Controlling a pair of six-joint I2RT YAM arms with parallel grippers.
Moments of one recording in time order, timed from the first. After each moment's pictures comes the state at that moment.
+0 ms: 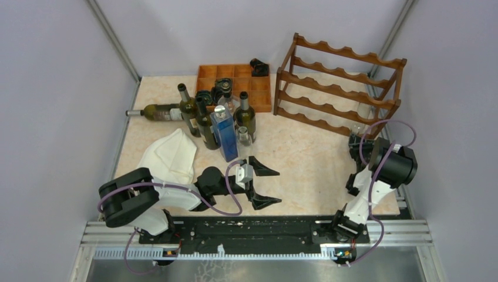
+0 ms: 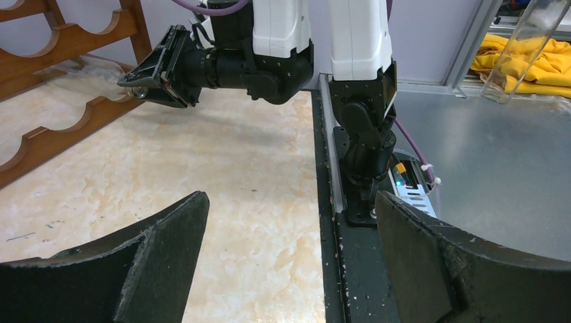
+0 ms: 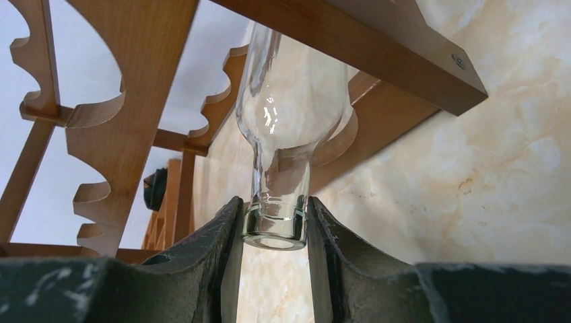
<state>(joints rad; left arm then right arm) -1.12 1.48 0.40 1.28 0.43 -0.13 -0.46 1.88 0.21 1.55 -0.22 1.04</state>
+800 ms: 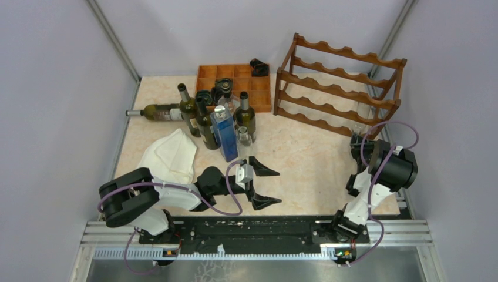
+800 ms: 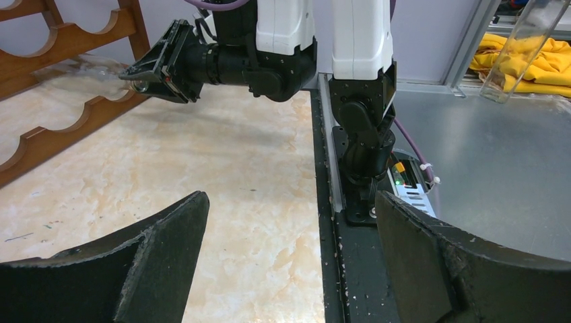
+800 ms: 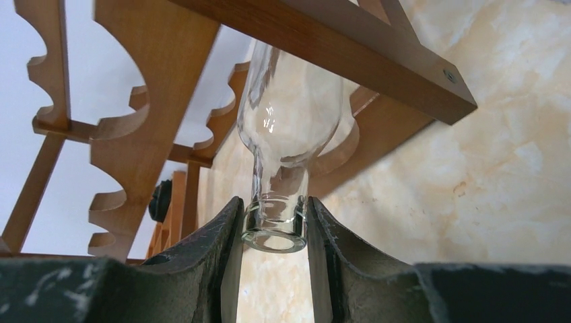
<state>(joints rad) -1.12 1.48 0.40 1.28 0.43 -0.13 -0.47 1.83 0.19 1.54 -0.20 1.04</state>
